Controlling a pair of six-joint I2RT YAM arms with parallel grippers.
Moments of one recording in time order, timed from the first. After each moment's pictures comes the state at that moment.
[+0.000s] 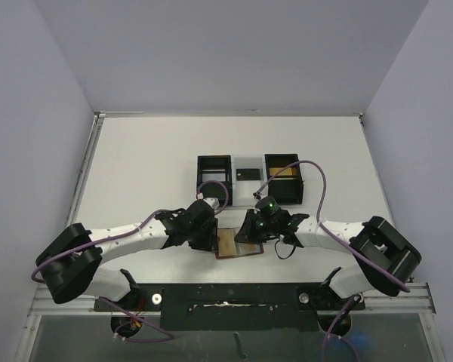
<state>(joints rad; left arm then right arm) -0.92 1.40 0.66 -0.30 0.06 -0.74 0.77 1.41 0.53 0.04 -0.24 0.92</state>
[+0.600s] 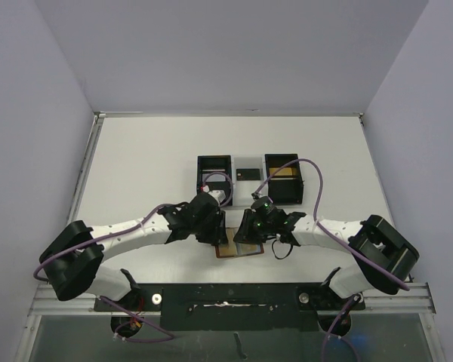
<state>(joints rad) -0.92 1.38 0.76 -0.30 0.09 -0.75 0.81 1.44 0.59 -0.06 -0.15 0.93</state>
